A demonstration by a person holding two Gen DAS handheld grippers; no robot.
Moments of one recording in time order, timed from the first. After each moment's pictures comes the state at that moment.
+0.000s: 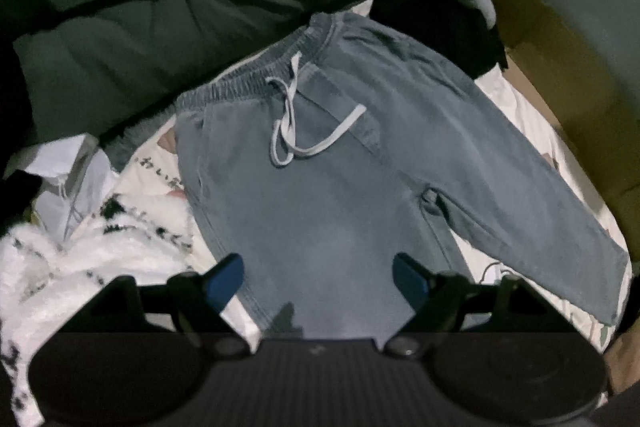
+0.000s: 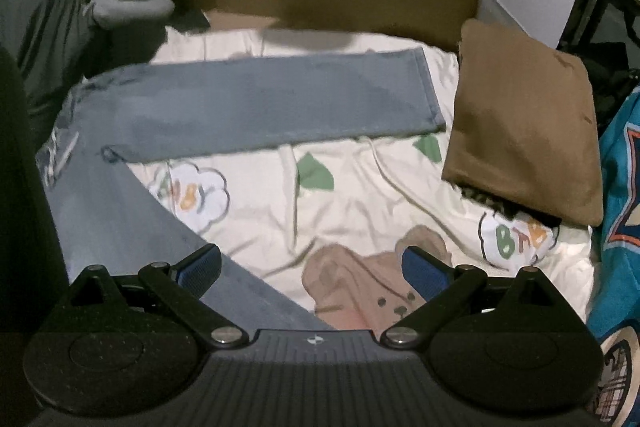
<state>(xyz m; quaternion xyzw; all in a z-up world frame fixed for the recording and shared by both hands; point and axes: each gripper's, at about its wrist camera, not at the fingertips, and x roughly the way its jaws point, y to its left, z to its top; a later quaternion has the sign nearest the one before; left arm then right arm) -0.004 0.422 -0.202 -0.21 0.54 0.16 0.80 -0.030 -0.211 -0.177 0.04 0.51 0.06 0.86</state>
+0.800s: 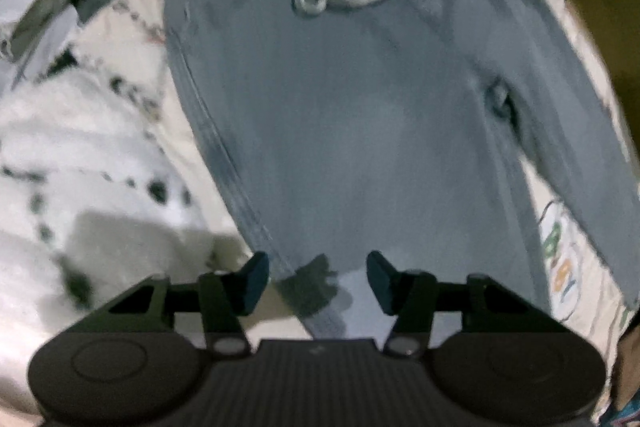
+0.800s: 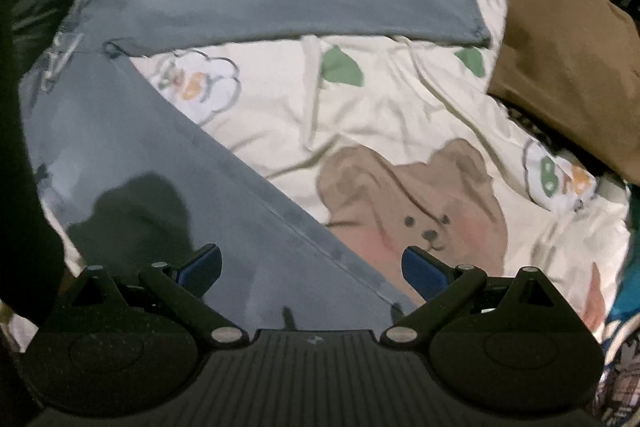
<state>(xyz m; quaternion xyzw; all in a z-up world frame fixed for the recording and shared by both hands) -0.027 0.412 -0.342 -0.26 0.64 0.17 0.71 -0.049 -0.191 -0.255 0.00 0.60 0.10 0.80</state>
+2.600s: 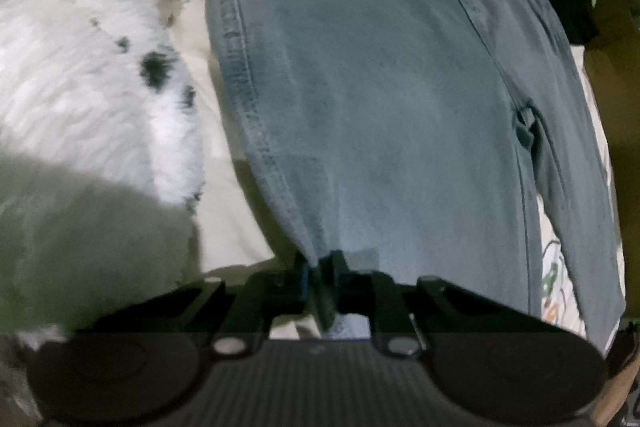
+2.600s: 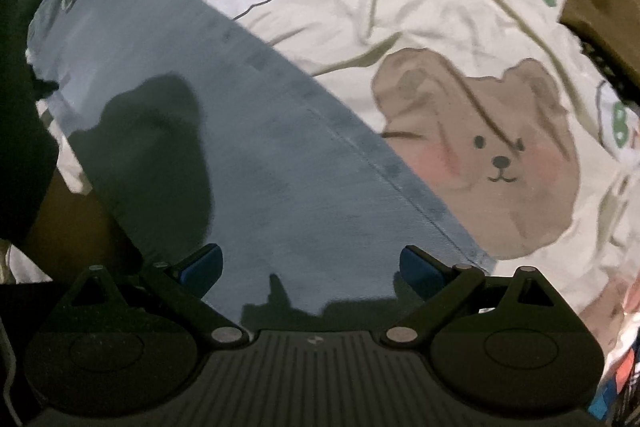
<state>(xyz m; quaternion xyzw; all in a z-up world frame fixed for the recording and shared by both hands) -0.101 0.418 -0.381 -0.38 0.56 0.20 0.71 -0.073 -0.160 -0.315 -0.02 0.66 0.18 0.73</state>
